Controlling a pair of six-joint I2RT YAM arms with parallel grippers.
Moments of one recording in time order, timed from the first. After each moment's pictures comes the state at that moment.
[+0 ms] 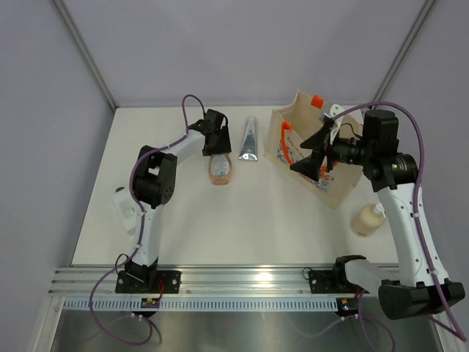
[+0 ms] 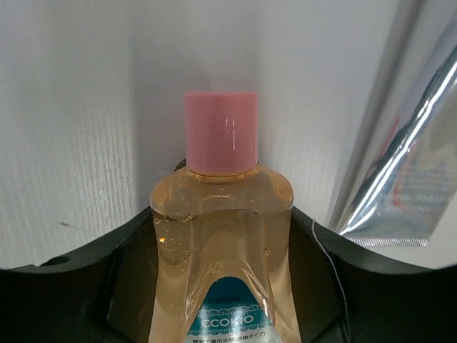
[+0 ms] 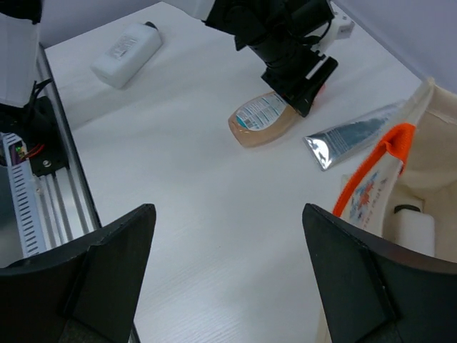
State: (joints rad) left arm -0.41 2.27 1.79 -0.49 -0.09 -0.49; right arm 0.07 1.09 1.34 -0.73 -0.97 -0.36
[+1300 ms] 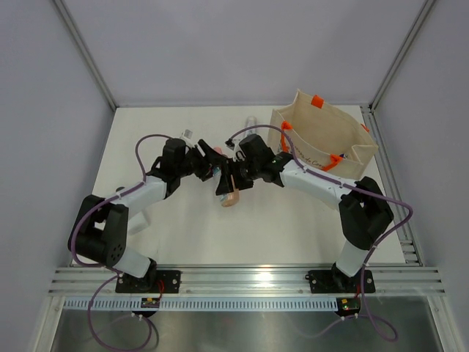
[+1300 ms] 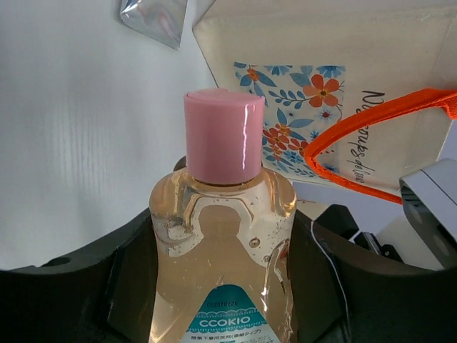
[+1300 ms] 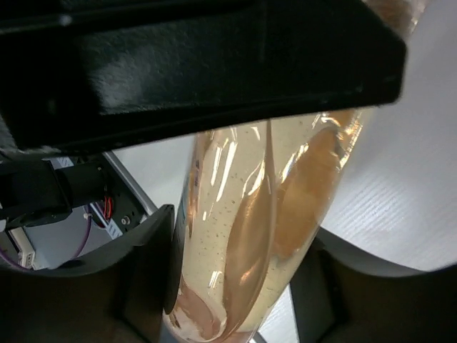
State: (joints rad) left arm -0.35 1.49 0.81 0.21 0.45 -1.07; right arm 0.76 1.74 1.30 -0.34 -0.42 0.49
